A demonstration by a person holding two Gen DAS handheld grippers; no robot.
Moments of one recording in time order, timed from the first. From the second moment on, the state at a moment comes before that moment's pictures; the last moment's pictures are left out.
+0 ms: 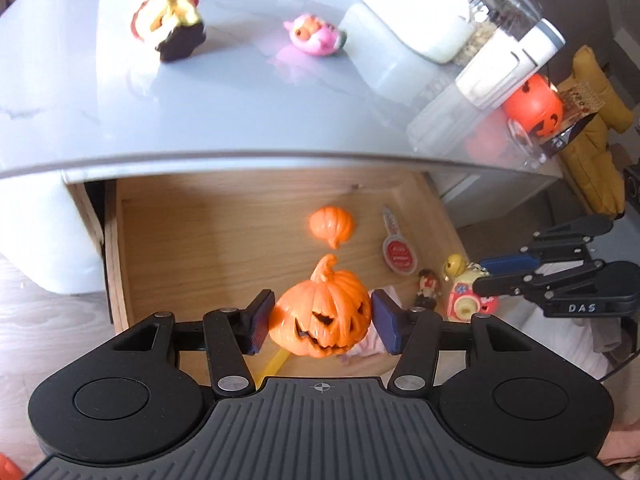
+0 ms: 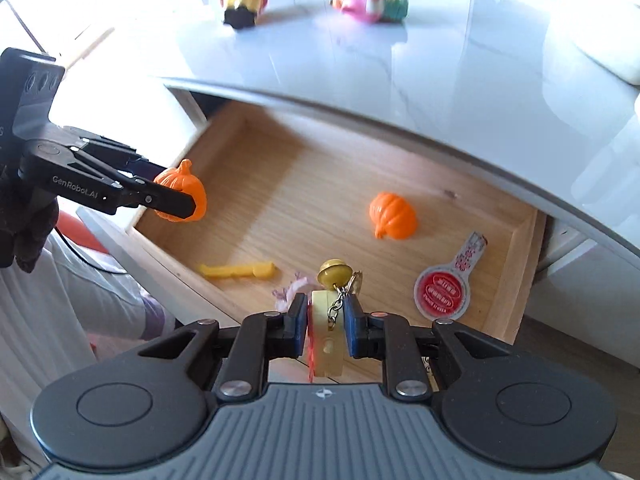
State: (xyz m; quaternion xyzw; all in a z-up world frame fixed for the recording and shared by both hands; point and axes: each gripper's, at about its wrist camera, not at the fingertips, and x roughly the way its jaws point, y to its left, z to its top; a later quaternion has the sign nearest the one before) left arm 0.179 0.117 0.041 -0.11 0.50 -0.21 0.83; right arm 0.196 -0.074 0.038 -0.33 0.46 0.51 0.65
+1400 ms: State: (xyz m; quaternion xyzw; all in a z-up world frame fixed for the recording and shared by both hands) left arm 0.192 0.133 0.031 -0.13 0.39 -0.17 0.89; right arm 0.270 0.042 0.129 -0.18 0.38 0.53 0.74
